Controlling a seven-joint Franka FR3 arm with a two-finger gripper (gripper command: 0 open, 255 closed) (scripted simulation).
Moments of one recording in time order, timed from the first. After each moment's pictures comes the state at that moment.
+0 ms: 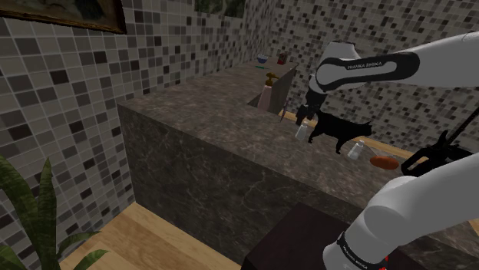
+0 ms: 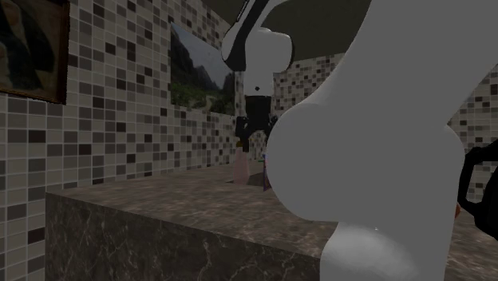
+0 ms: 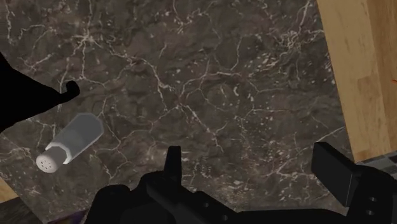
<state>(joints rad) -0.15 -0.42 -0.29 -2.38 -0.17 2.10 -0.31</state>
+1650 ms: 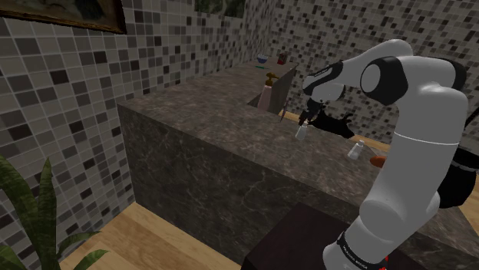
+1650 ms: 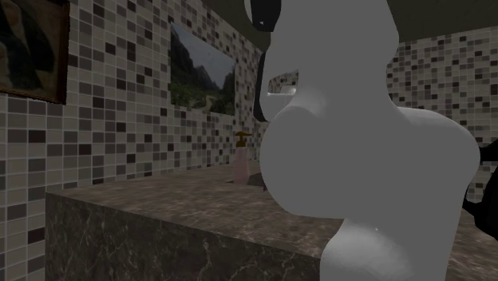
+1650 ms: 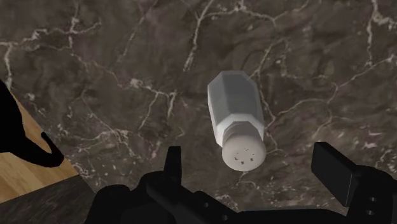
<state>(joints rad) -0.29 0.29 -0.49 -1.92 0.24 2.33 -0.85</state>
